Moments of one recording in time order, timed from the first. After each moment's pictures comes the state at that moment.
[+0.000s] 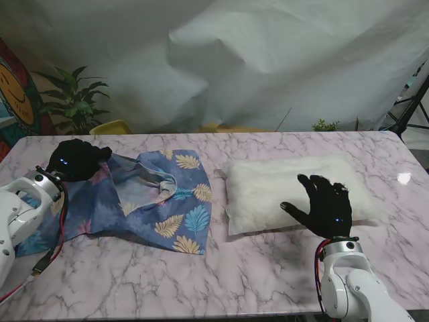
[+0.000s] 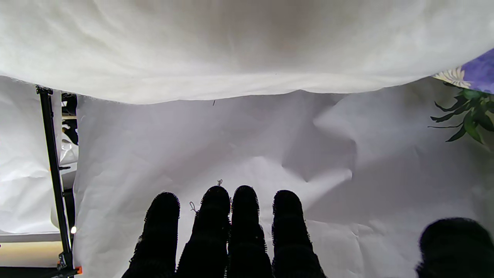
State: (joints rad) left arm 1.41 -0.96 -1.55 -1.47 1.45 -0.46 0.22; right arm -1.82 -1.10 1.37 -1.75 -1.11 0.27 -0.32; left_hand 0.97 -0.49 0.59 -0.09 0.41 -0.03 1.23 1.19 0.92 -0.02 0.52 0.69 0.81 0.09 0.64 0.61 0.61 0.02 1.16 0.41; right_hand 0.03 -0.02 0.29 -0.11 0.17 0.00 0.46 0.07 0.26 0.03 0.41 0.23 0.37 -0.07 0.10 0.10 0.04 0.06 0.67 0.06
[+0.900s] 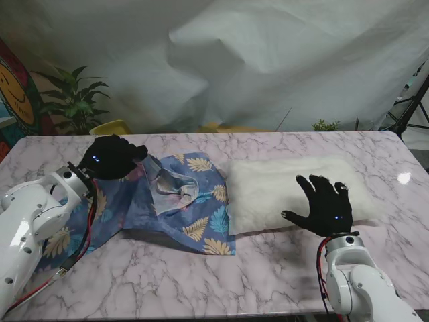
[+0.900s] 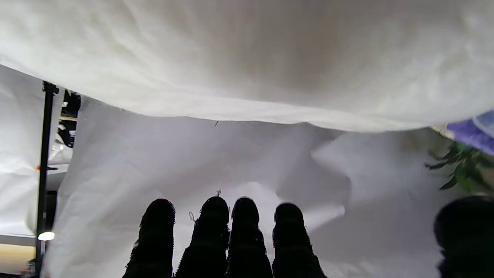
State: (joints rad) left arm 1.38 -0.99 -1.43 -1.56 1.35 -0.53 0.20; right arm -1.82 -1.10 1.41 -1.78 -1.24 0.23 -0.13; left_hand 0.97 -0.49 0.59 -0.09 0.41 -0.03 1.23 1.18 0.93 -0.02 0.52 0.69 0.83 0.08 0.63 0.62 0.61 0.02 1.16 0.41; right_hand -0.03 -0.23 0.52 -0.12 0.14 0.00 0.20 0.03 0.20 0.03 0.26 0.17 0.26 -0.06 0.10 0.10 -0.02 0.11 0.67 0.04
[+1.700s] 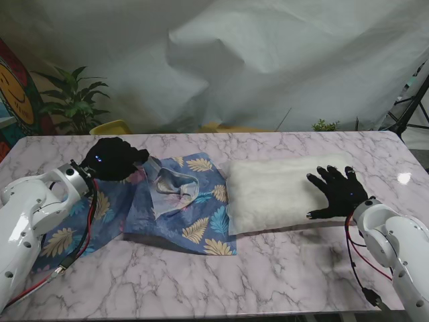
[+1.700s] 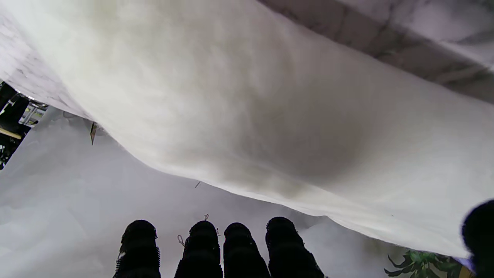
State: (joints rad) left arm 1.35 -0.98 -1.41 -1.54 1.37 -0.58 0.14; right arm -1.51 -0.99 1.47 -1.44 -1.32 -0.22 0.13; left_hand 0.96 -0.49 0.59 -0.10 0.41 -0.03 1.23 1.16 0.93 -0.03 0.51 0.70 0.83 0.08 0.63 0.62 0.60 0.02 1.16 0.41; right_hand -0.14 -0.35 0.69 -0.18 0.17 0.10 -0.07 -0.03 0.14 0.12 -0.03 0.00 0.09 0.05 0.02 0.07 -0.11 0.28 0.46 0.00
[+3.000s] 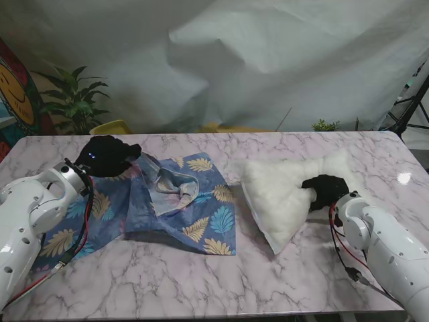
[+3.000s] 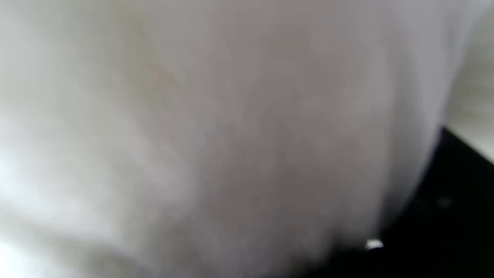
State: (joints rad) left arm 1.32 -0.99 -1.42 -1.47 1.31 -0.53 0.15; right arm -1.15 -1.01 1.09 -0.91 -0.96 -0.19 -0.18; left_hand 0.96 -0.49 0.59 -0.10 0.41 -0.03 1.24 1.16 0.93 -0.03 0.50 0.71 0.83 0.08 0.62 0.62 0.60 0.02 1.16 0.41; right_hand 0.58 -0.94 1.03 -0.34 0.76 -0.29 0.82 0.24 0.98 -0.16 0.63 0.31 1.10 0.03 0.01 0.45 0.92 0.45 0.71 0.04
